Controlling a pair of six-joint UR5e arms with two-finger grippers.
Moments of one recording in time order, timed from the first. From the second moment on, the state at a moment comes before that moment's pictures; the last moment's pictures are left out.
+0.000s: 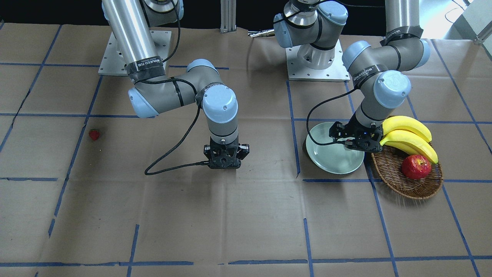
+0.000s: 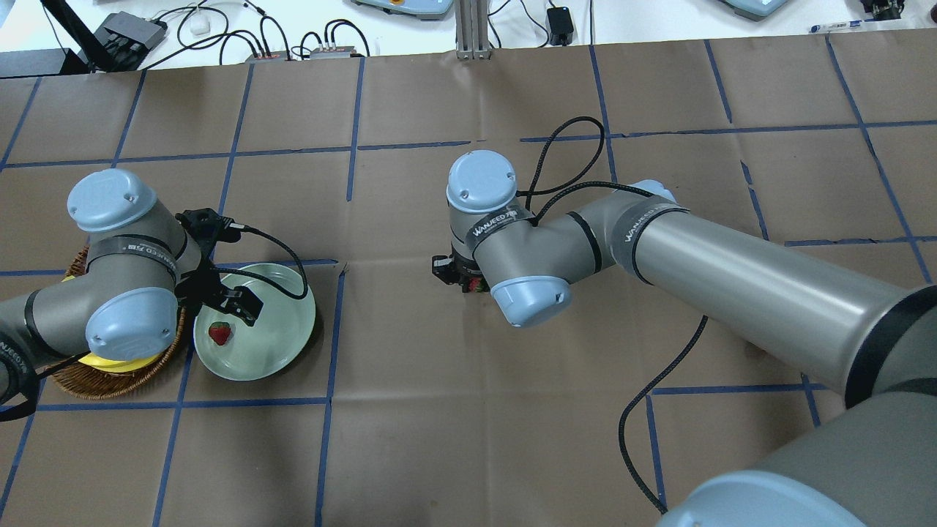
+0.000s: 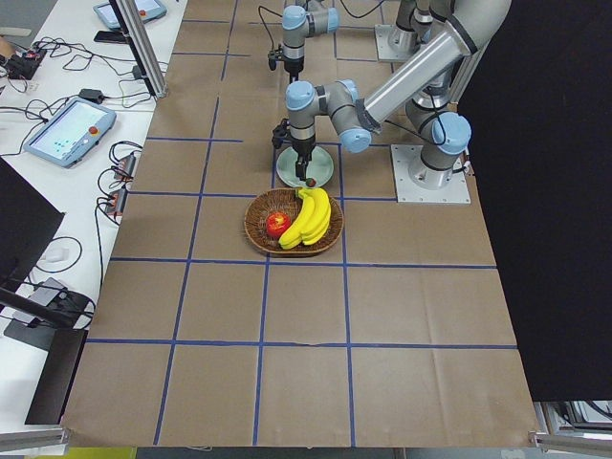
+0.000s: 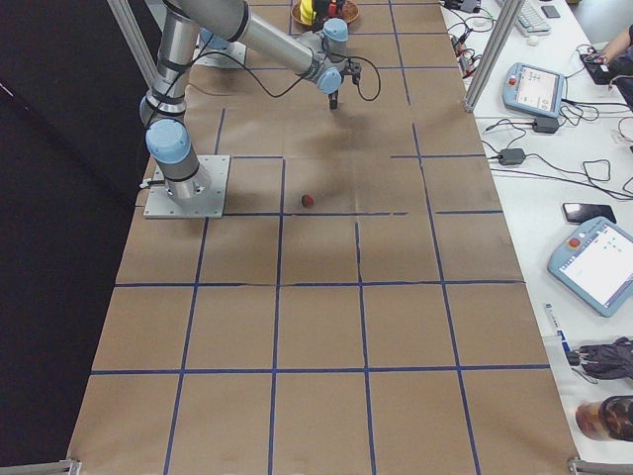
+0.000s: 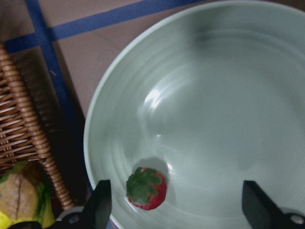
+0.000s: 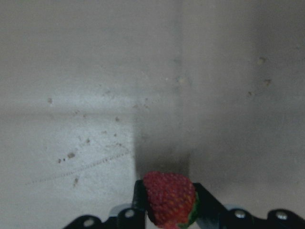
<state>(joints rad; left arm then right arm) -1.26 -1.71 -2.19 -0.85 1.65 0.51 1.99 -1.06 1.80 -2.36 -1.52 0.43</state>
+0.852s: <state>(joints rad) -1.39 -1.71 -2.12 -0.88 1.56 0.32 1.90 -1.22 1.78 -2.14 -1.52 0.32</state>
